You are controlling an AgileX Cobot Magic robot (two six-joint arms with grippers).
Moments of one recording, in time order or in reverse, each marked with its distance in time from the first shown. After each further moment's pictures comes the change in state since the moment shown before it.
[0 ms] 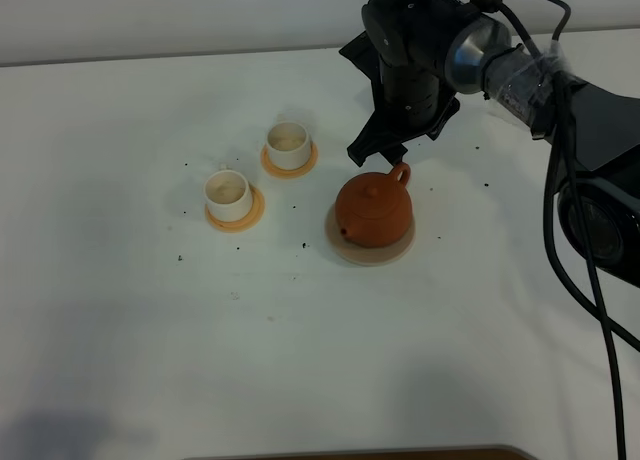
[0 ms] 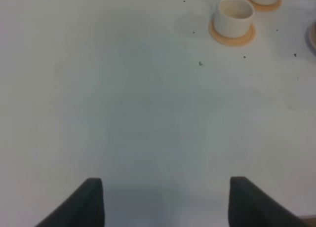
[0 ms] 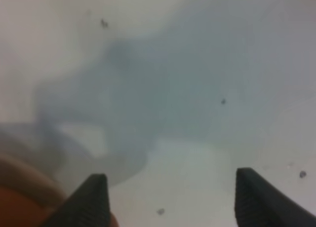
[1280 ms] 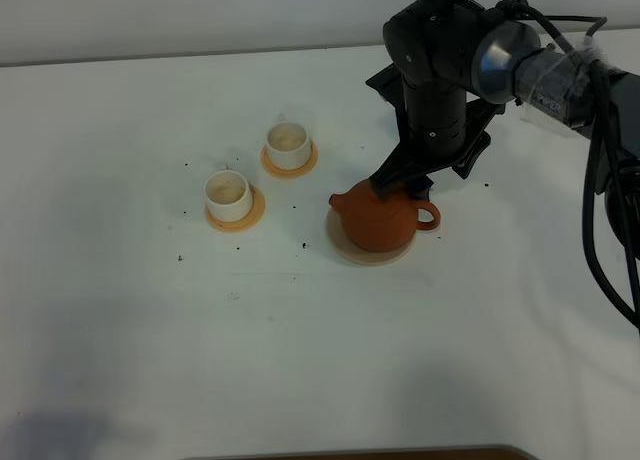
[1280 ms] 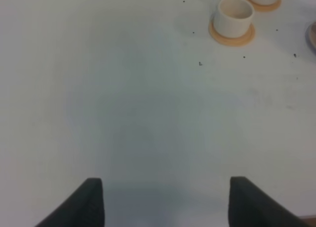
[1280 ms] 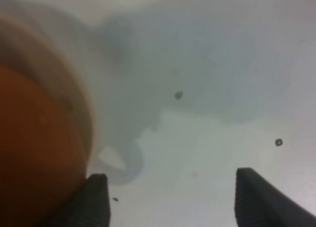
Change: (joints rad) left arm 0.000 0.000 0.000 0.000 0.000 0.000; right arm -0.002 -0.146 0.285 0.040 0.007 0.065
